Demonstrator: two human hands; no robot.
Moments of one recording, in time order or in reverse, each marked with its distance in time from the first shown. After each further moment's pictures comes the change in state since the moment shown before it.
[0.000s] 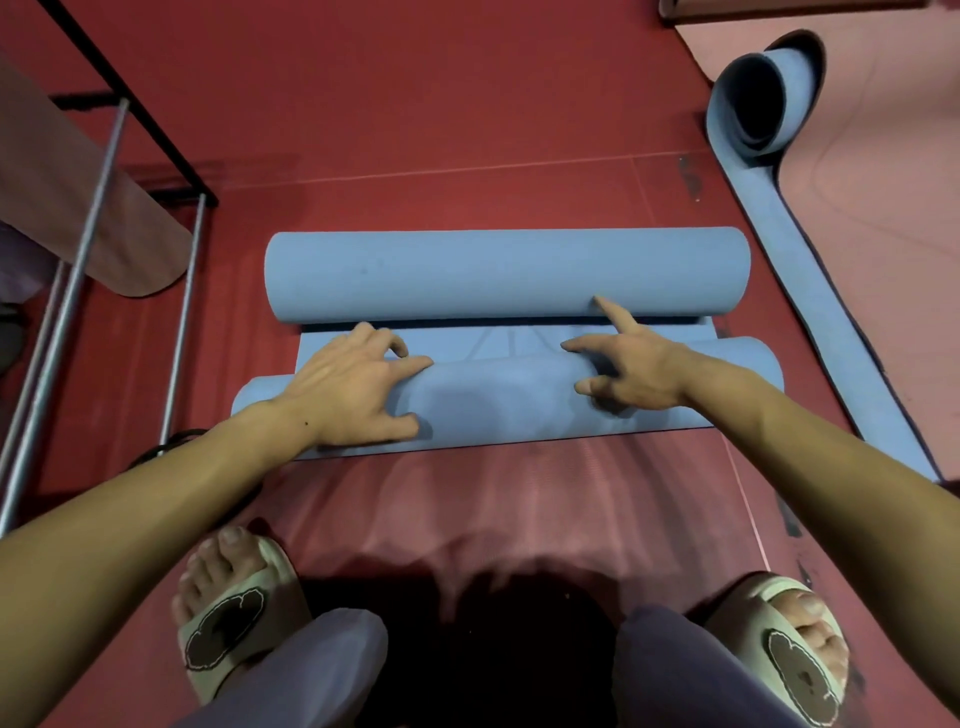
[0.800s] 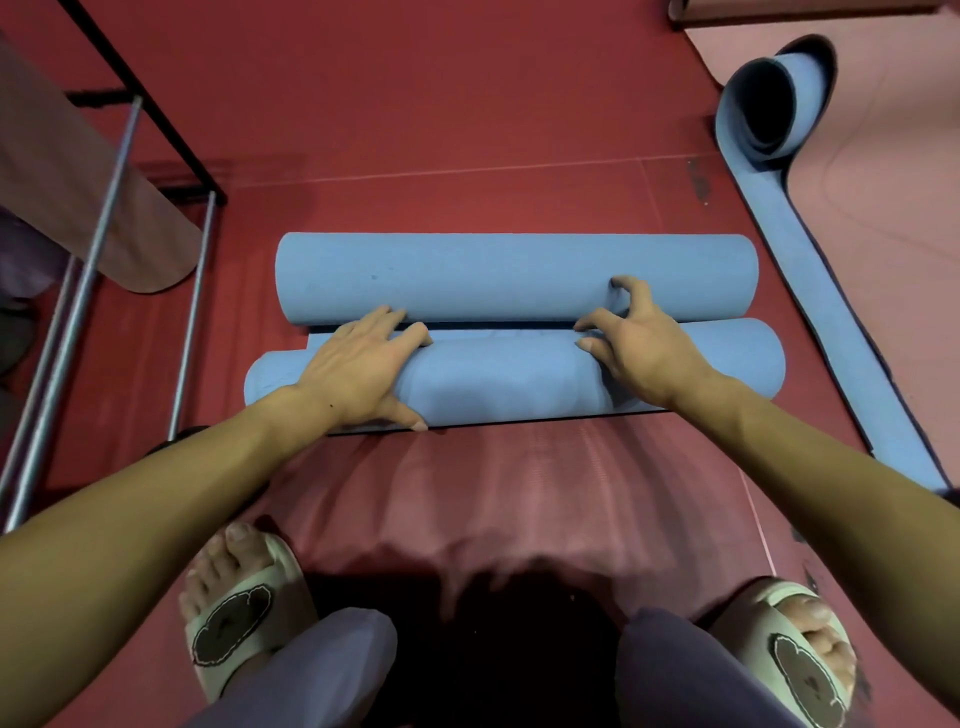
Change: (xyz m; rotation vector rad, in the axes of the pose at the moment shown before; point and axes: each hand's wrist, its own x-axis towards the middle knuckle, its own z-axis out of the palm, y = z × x) left_hand 0.018 -0.006 0.004 -0.024 0.054 -0.059; right_hand 0.011 -0.005 0.012 -0.061 0.384 -0.017
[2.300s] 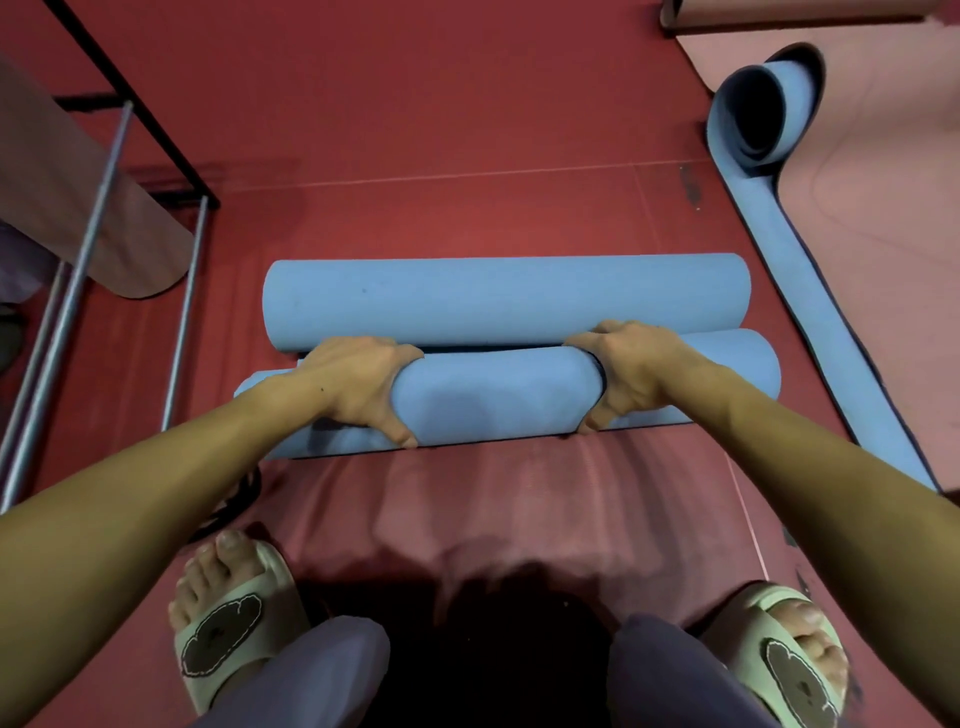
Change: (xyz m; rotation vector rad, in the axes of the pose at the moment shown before) left_hand 0.007 0.006 -0.022 0.002 -0.274 -0.038; right_hand 0.003 -0.015 -0.028 -0.204 -0.413 -0.022
